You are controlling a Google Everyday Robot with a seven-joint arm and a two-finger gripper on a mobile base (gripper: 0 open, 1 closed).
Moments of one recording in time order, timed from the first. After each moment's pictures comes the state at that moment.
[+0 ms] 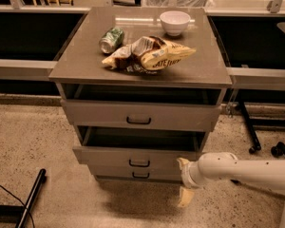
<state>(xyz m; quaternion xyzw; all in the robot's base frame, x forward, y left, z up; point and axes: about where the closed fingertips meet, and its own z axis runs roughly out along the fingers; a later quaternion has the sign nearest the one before) 0.500 -0.154 0.397 -0.66 0.72 0.07 0.21</state>
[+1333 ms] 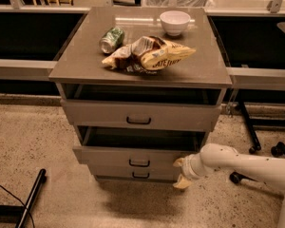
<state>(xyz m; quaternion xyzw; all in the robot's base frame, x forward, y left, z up) 0.534 -0.157 0.390 -0.66 0.71 0.09 0.23</state>
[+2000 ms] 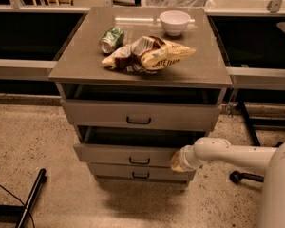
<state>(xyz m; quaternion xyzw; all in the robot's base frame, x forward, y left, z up) 0.585 -0.154 0.393 -0.64 0.73 0.05 0.24</state>
